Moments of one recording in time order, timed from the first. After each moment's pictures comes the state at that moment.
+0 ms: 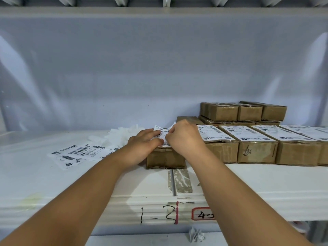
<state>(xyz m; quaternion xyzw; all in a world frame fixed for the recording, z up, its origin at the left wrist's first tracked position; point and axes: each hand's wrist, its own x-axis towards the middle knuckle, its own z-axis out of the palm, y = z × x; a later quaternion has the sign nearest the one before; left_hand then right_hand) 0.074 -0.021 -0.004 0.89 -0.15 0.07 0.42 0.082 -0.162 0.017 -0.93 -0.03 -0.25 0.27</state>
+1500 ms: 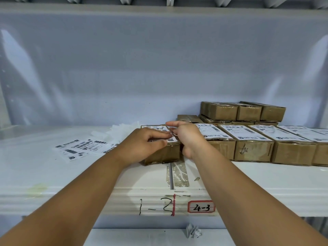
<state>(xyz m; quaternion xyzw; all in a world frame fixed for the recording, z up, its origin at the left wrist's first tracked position) 0.046 -0.023 0.005 0.86 -0.27 0.13 0.41 0.073 -0.167 0.017 -0.68 0.01 -0.05 0.73</state>
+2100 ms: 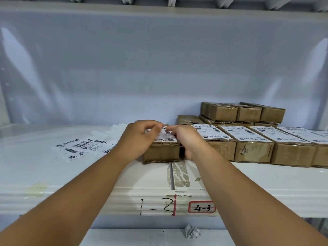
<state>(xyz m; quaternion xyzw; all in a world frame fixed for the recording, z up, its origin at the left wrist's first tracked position) 0.050 -0.025 0.010 0.84 -0.20 0.26 0.44 0.065 -0.167 0.017 -0.75 0.02 -0.04 0.66</state>
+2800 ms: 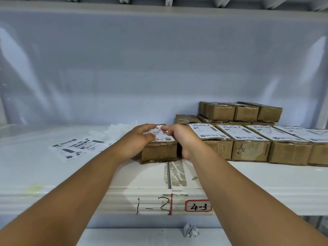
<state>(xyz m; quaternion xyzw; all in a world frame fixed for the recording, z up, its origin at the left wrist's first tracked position) 0.063 -0.021 0.006 0.86 -0.15 0.10 0.48 0.067 -0.166 0.017 -0.74 0.02 -0.01 0.68</state>
